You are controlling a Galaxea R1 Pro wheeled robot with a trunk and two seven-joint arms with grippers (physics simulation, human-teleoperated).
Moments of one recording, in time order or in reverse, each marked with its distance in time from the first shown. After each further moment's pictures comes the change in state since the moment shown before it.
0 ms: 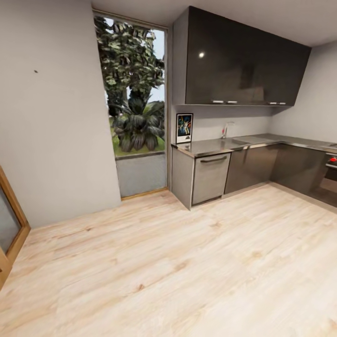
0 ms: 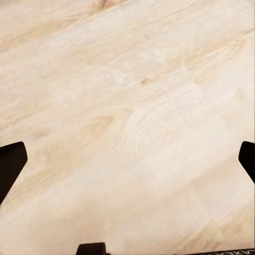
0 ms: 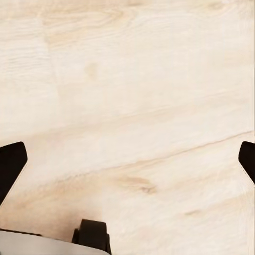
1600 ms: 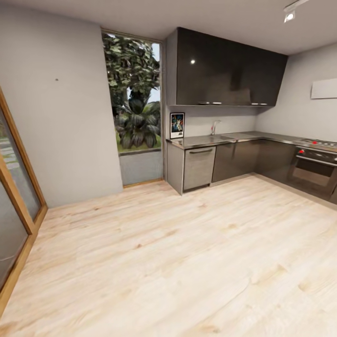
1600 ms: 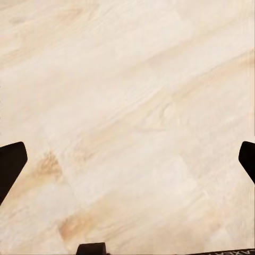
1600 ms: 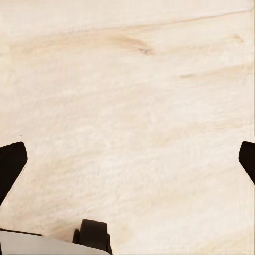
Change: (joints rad) left arm 0.000 0.000 0.000 0.000 0.000 0.000 0.000; right arm 0.000 0.002 0.002 0.000 0.000 0.000 0.000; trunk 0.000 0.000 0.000
